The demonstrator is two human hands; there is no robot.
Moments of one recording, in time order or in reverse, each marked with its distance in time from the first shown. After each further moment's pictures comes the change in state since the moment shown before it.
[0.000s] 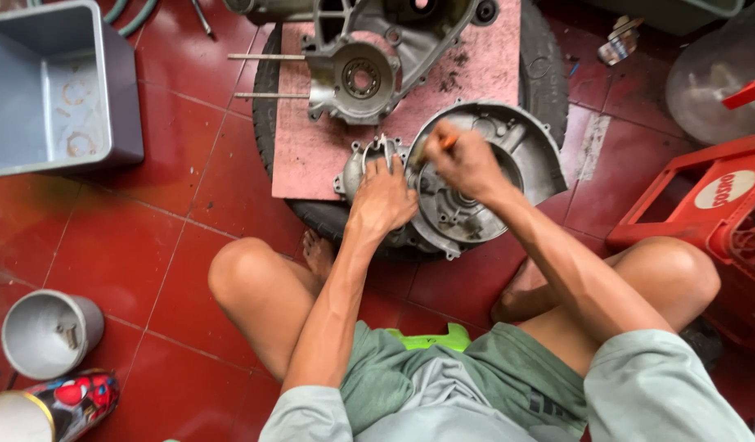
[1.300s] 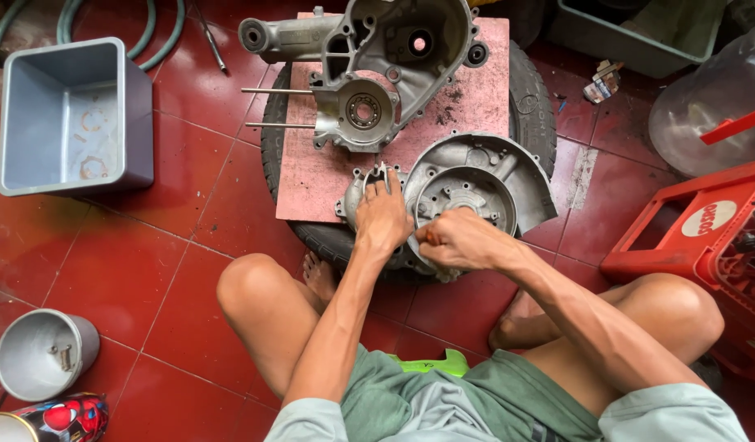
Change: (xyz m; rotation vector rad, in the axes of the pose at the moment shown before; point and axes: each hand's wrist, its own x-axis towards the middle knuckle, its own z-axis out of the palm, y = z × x) left_hand -0.002 0.014 -0.005 0.042 0.076 -0.115; right_hand -0.048 -0.041 -0.023 -0.230 -0.651 -0.078
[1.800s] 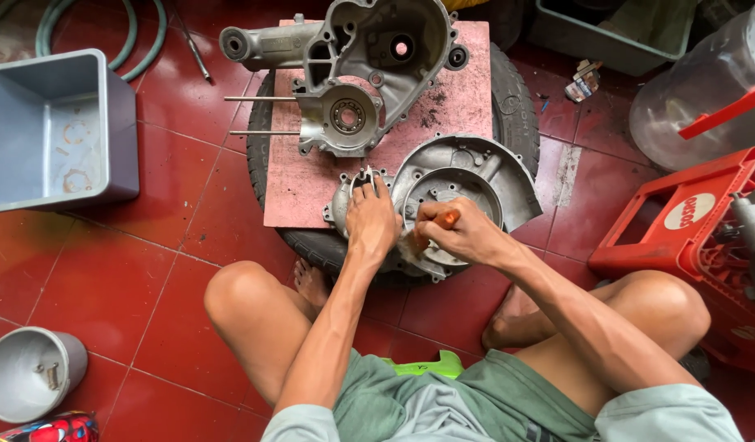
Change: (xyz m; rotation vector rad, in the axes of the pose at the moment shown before) left_hand 0.009 -0.002 0.024 0.098 0.137 -0.006; right_hand -0.013 0.001 -0.011 0.233 0.278 0.046
